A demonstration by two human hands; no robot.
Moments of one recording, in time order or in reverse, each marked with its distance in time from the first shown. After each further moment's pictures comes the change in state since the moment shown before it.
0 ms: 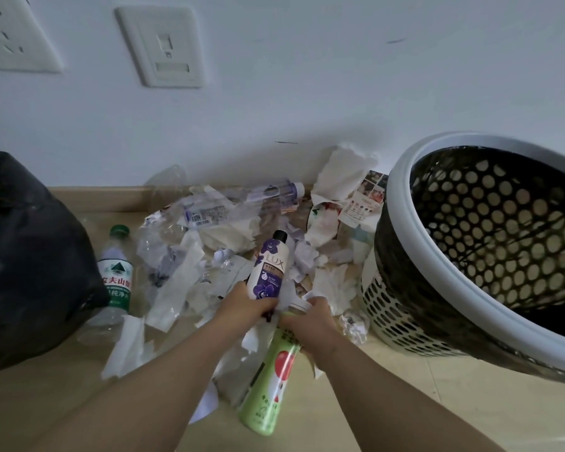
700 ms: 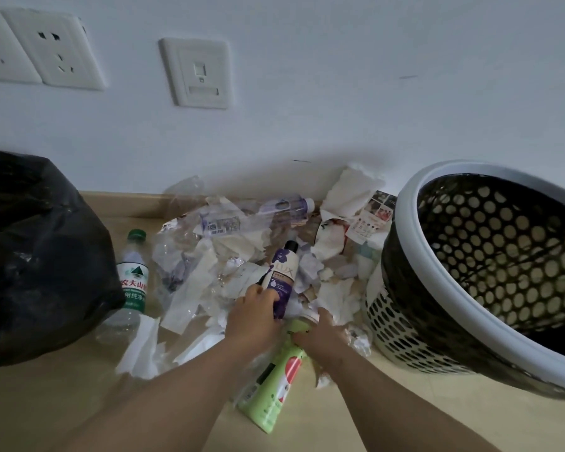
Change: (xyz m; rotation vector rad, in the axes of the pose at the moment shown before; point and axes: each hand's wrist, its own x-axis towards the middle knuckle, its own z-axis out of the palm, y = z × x) left_hand -0.020 0.004 0.001 0.668 0.115 0.302; right_hand -0.014 -0.005 -0.007 -0.283 -0.091 -0.050
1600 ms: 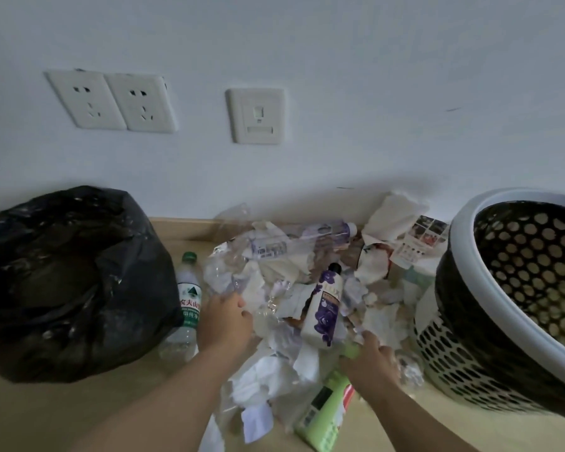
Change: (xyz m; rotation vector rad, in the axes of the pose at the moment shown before) left_hand -0.015 -0.078 -0.072 -0.088 0.272 -0.352; right_hand -0.016 -0.012 0.014 -0.303 0.205 0.054
